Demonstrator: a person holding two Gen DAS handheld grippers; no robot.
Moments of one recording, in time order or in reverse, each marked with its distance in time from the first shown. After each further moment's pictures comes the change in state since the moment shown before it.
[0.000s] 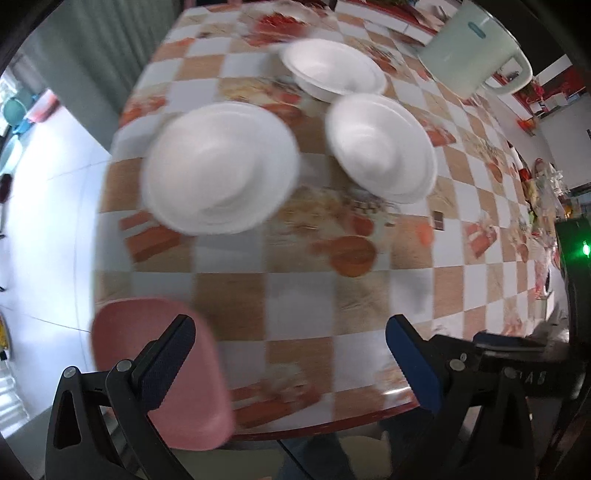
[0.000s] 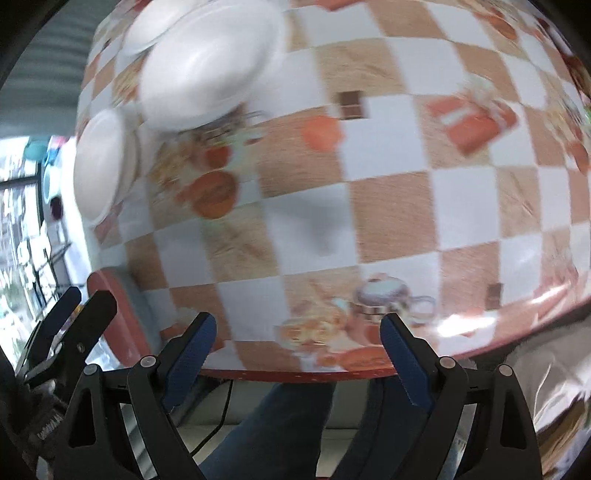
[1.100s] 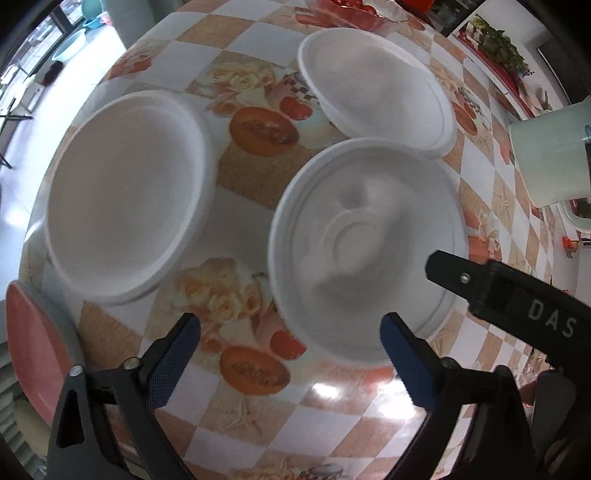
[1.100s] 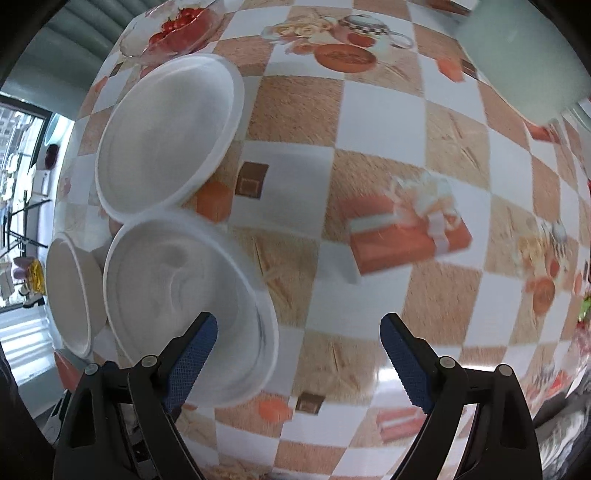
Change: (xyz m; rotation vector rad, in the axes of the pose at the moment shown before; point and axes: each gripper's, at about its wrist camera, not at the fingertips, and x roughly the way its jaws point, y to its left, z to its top) left arm 0.075 -0.042 0.095 -0.456 0.034 0.039; right arm -0.012 0.070 0.214 -0.403 -0.133 -0.147
